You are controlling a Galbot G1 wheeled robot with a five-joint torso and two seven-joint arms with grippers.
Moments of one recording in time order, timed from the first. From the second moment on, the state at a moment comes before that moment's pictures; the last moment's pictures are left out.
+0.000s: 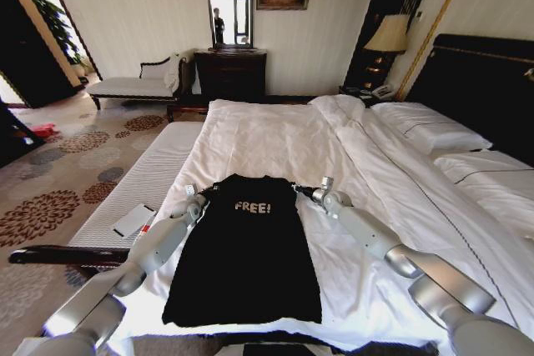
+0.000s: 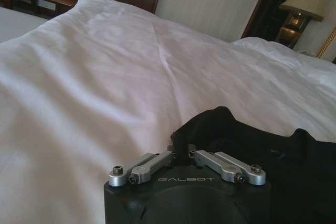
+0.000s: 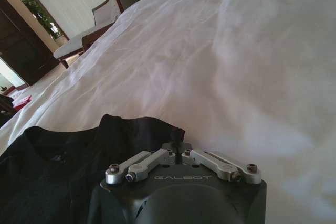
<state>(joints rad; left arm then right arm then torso) 0.46 -1.10 0.17 -0.99 -1.02 0.12 0.06 -0.33 1.04 -0.30 0.91 1.25 -0.28 -0.17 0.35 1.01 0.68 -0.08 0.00</state>
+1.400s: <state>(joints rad) 0.21 -1.07 0.26 -0.91 -1.16 0.08 0.08 -0.17 1.00 -0.34 0.89 1.28 -0.19 -0.19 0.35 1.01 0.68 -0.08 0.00</state>
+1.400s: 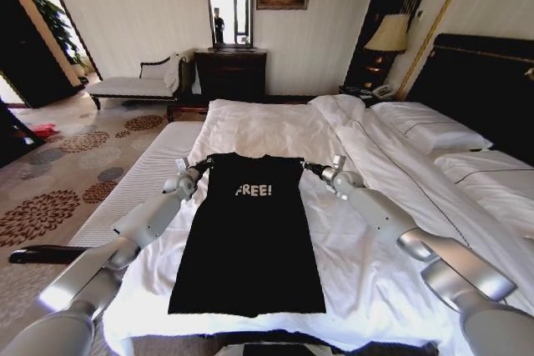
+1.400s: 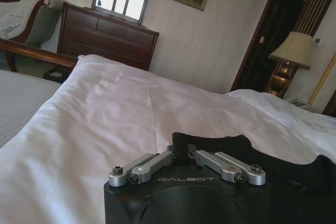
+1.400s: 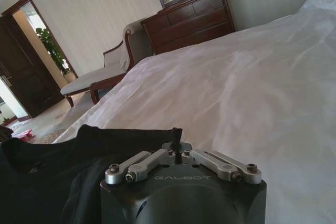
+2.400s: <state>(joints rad) 0.04 -1.14 0.32 -0.71 -1.14 0.06 0.13 -0.10 1.05 -0.38 0.79 1.27 -0.13 -0.19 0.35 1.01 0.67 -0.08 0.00</state>
